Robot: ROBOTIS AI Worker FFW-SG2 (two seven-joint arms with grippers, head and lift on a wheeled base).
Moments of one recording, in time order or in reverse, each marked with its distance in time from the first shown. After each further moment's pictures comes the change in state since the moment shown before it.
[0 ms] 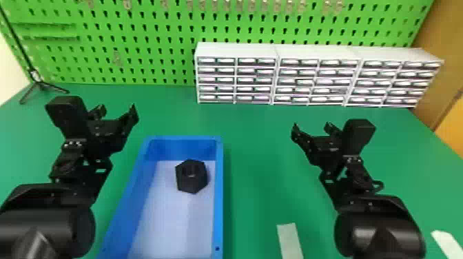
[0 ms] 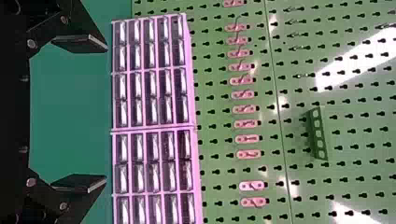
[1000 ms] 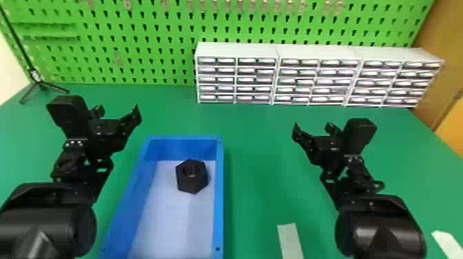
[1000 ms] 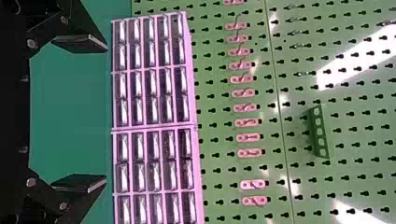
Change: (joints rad) left arm -0.006 -0.001 -0.004 0.002 0.000 -0.004 0.000; right arm 0.000 0.001 -0.006 -0.002 -0.005 0.007 0.000
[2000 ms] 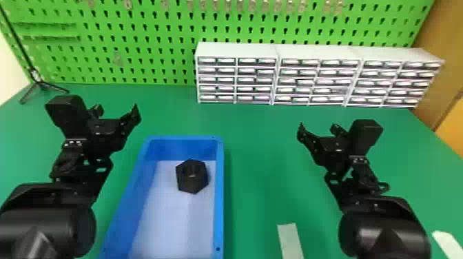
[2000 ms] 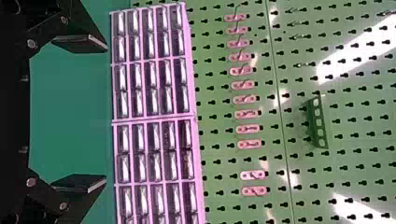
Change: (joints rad) left arm 0.004 0.000 0.001 0.000 -0.001 -0.007 0.000; right arm 0.004 0.001 -0.026 -0.001 0.001 0.000 0.000
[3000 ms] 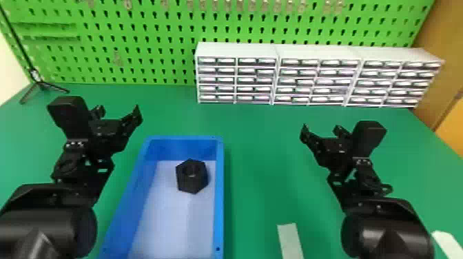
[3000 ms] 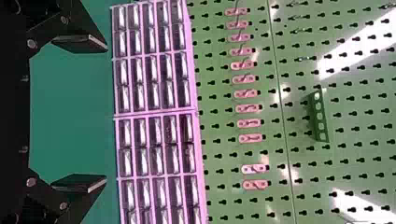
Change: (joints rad) left arm 0.002 0.000 -0.007 0.000 0.001 0.001 0.000; right arm 0.005 -0.002 -0.015 0.000 -0.003 0.000 0.000
